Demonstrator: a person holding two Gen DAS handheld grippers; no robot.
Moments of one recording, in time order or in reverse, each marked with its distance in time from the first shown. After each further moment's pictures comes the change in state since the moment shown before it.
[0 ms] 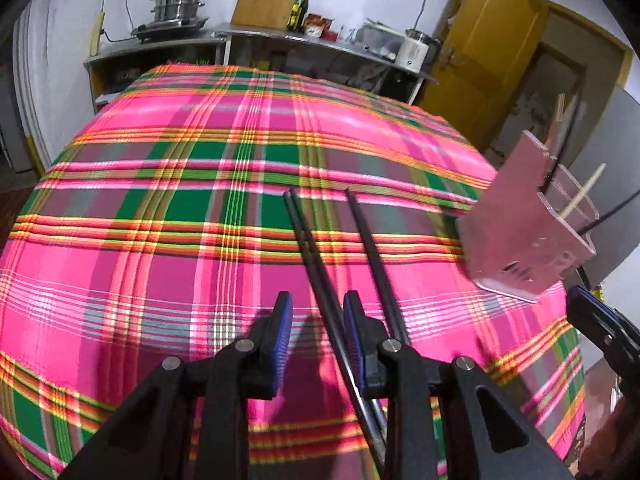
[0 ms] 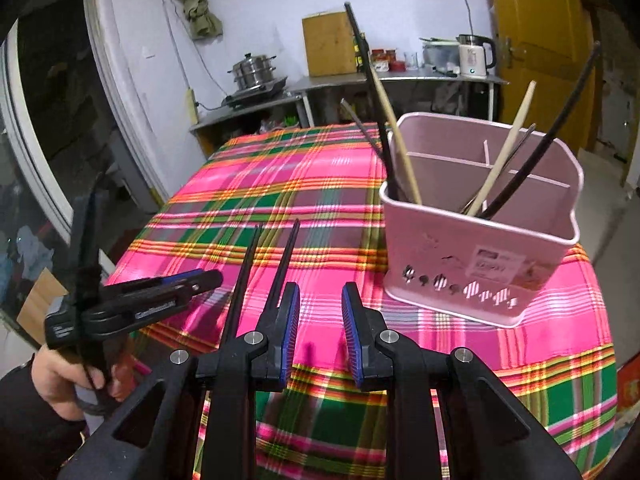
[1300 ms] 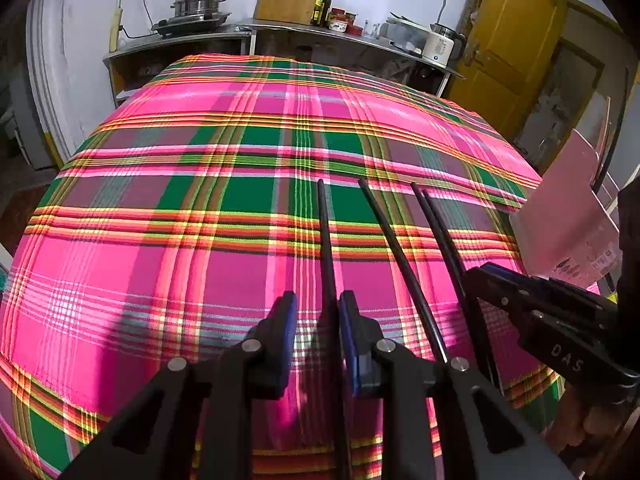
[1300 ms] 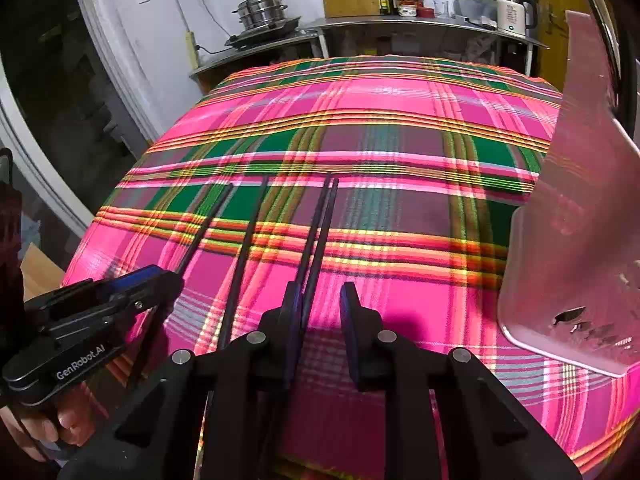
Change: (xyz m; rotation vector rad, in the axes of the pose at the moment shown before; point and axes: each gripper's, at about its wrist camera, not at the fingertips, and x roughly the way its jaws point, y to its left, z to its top) left arm 0.009 0.035 -0.005 -0.007 0.010 0.079; right arm 0.130 0.027 0.008 -0.029 0.190 0.018
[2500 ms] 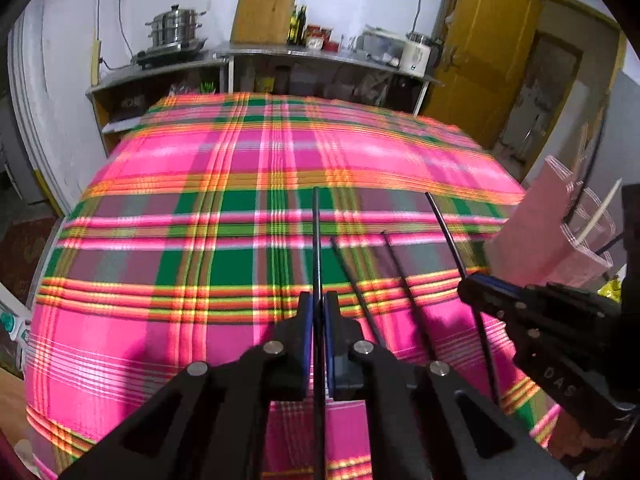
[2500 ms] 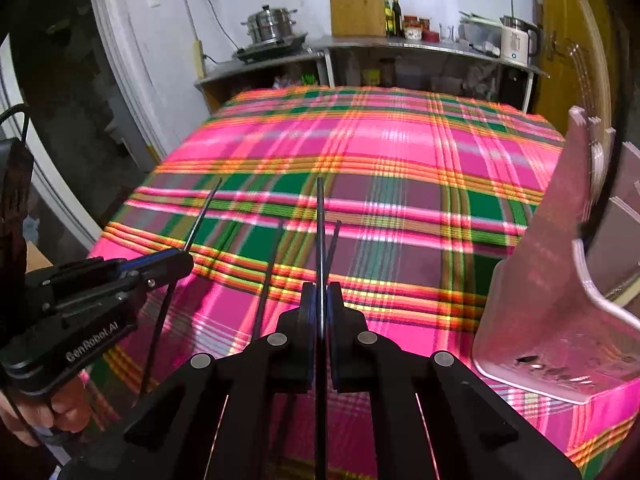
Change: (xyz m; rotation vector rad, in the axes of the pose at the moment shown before) left arm -0.035 -0.014 0.041 0.089 -0.061 -0.030; right arm -0.041 0.019 0.026 -0.054 -0.075 -0.019
